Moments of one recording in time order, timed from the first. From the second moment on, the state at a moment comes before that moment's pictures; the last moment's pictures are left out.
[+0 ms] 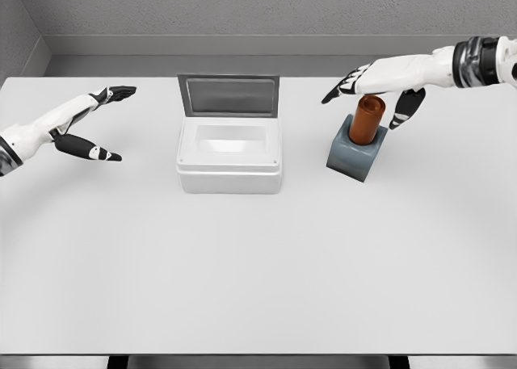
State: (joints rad) left arm -0.59 0.66 -0.45 -0.95 0.25 -0.61 -0.60; right arm -1.34 -0.74 1.39 -1.09 0.01 -0.61 0.56
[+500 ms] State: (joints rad) left arm -0.59 0.66 -0.45 -0.95 0.25 -0.61 -0.60; right arm -1.33 -0.71 1.39 -1.05 0.01 -0.61 0.57
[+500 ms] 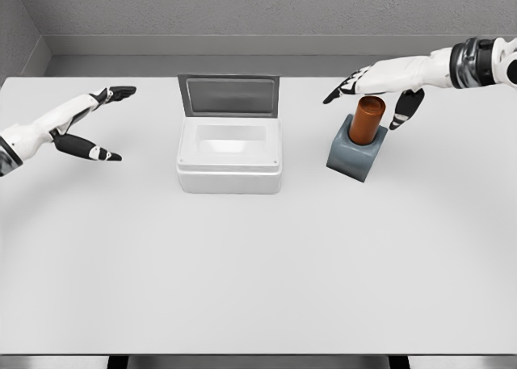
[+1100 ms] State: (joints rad) left arm -0.59 0.66 -0.46 -0.95 0.25 -0.61 -0.60; right arm -1.34 -0.72 1.42 -1.09 0.01 -0.61 0.59
